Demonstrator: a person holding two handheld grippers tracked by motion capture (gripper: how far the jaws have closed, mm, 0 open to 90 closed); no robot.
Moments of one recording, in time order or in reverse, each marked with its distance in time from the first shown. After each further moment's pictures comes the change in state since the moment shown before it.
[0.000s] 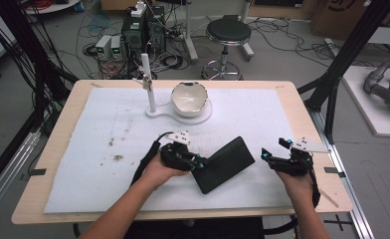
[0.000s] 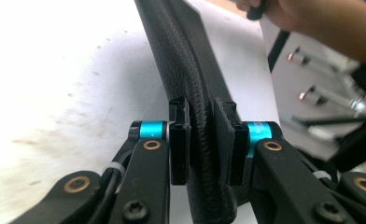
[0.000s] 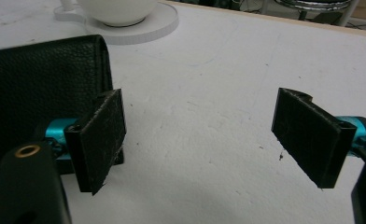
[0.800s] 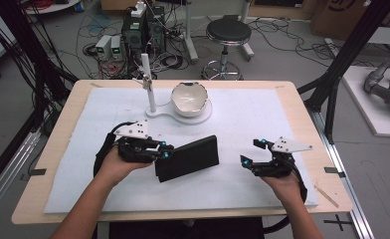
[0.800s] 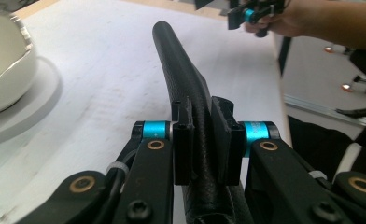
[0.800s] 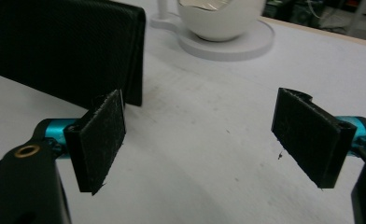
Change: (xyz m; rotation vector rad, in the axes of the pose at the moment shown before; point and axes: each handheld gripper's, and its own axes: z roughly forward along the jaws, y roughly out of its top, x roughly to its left) left arm -0.008 -0.008 -0.092 -0.082 0.064 0.112; right arm 0.044 0.019 0.017 -0.033 0.340 -0.096
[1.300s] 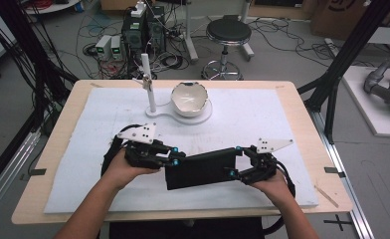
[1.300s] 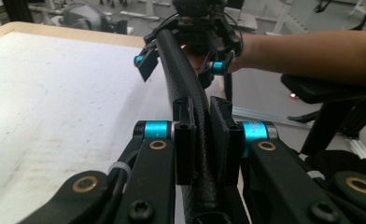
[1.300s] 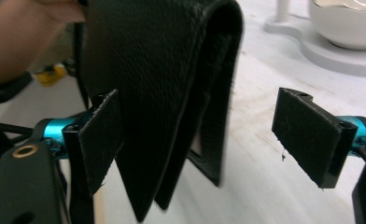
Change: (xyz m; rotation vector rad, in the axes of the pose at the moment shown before) left arm -0.019 0.017 0.011 -0.100 -0.175 0.046; right arm 0.020 0.008 0.032 0.011 0.389 0.028
